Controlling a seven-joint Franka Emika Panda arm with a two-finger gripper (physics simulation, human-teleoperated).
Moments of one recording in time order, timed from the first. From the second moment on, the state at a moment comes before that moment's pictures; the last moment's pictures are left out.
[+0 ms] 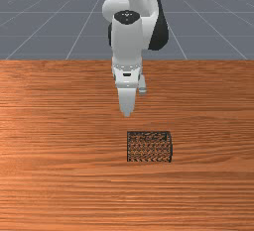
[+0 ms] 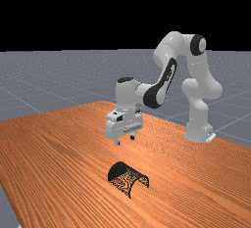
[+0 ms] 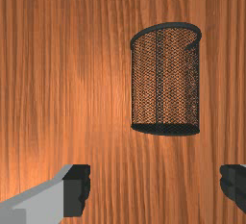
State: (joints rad) arm 0.00 0.39 0.00 -1.96 0.00 2.36 -0.79
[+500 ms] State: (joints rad) arm 0.00 0.39 0.00 -1.96 0.00 2.36 -0.78
